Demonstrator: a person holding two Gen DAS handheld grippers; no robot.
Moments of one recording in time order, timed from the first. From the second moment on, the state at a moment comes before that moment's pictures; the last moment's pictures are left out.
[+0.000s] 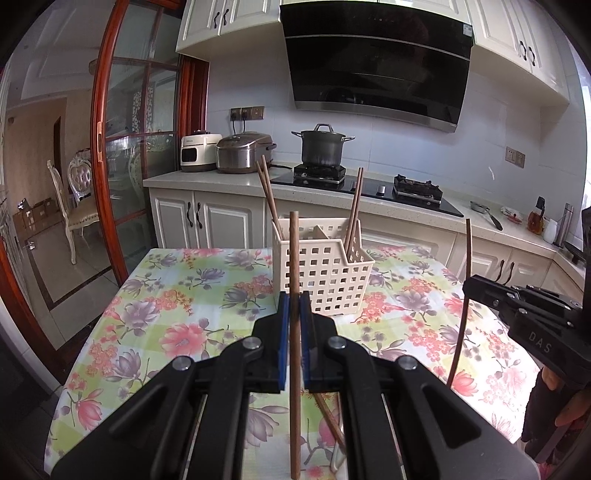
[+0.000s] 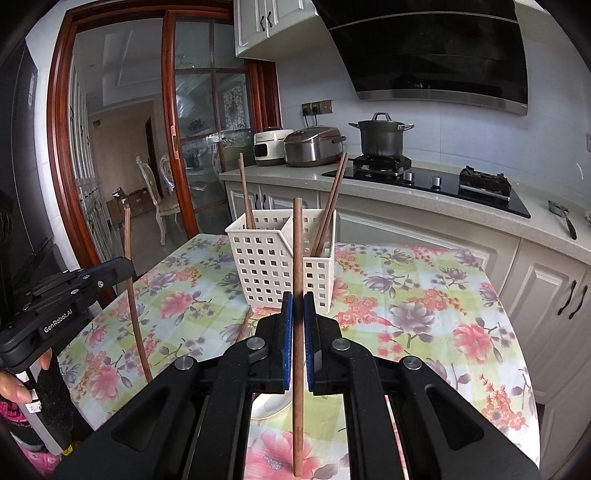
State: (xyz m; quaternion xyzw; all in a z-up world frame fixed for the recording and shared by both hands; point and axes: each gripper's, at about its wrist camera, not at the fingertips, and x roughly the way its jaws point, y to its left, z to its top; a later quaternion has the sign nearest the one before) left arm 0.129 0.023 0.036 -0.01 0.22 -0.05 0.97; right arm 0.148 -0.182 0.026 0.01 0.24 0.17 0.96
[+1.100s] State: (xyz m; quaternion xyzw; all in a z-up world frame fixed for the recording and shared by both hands) left arm 0.117 0.019 0.044 -0.01 0.19 -0.05 0.98; right arm 0.131 -0.182 0.040 0.00 0.21 0.18 0.96
